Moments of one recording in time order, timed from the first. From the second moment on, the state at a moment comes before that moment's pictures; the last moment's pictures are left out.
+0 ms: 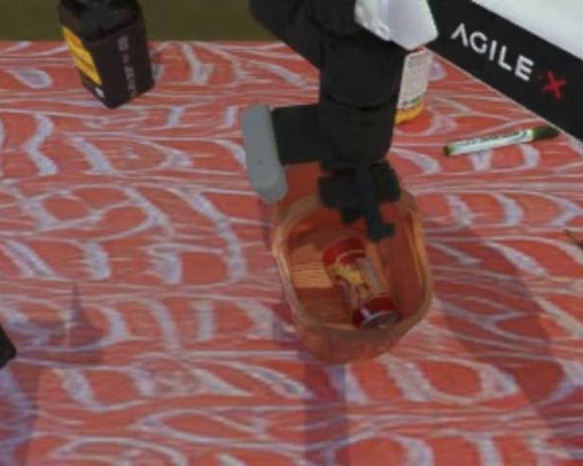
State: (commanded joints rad) left arm 0.02 0.00 0.00 0.00 0.00 0.00; right arm 0.68 2.31 2.25 -1.51 0.01 -1.03
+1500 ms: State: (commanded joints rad) left arm 0.02 0.00 0.00 0.00 0.00 0.00; right arm 0.66 2.32 2.41 -1.65 0.01 -1.05
